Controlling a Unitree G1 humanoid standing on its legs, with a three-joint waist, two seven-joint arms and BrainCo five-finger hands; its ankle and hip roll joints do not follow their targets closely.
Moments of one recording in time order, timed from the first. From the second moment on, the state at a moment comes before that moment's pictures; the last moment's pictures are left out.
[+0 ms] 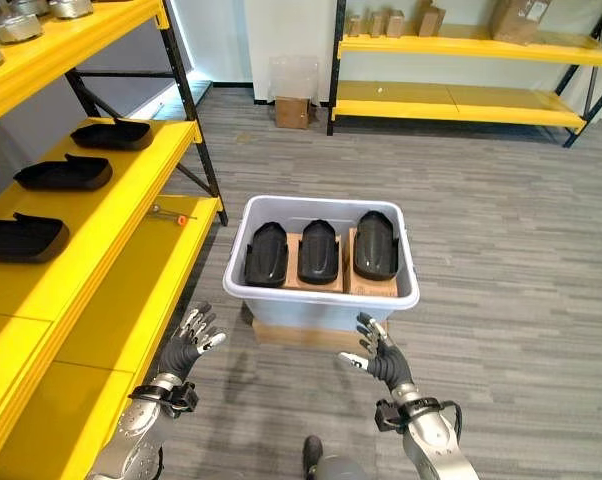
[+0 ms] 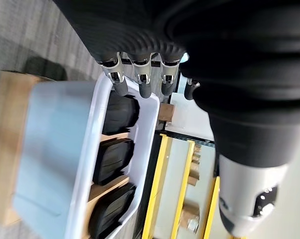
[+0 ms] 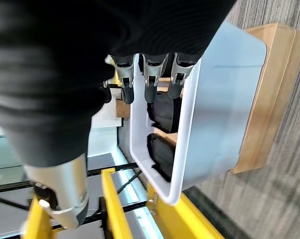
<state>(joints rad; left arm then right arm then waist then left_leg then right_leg) 0.15 0.31 -0.25 0.17 -0.50 -0.21 0.01 0.28 -0.44 0.24 0.07 0.41 -0.15 0.03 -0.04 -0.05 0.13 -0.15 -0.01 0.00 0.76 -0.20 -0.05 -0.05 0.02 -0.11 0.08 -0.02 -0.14</state>
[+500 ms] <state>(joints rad) 0.18 0.35 -0.21 0.14 -0.50 -0.21 0.01 0.32 -0.39 0.22 0.06 0.39 -0.16 0.04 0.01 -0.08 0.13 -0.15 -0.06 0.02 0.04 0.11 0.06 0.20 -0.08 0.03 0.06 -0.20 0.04</state>
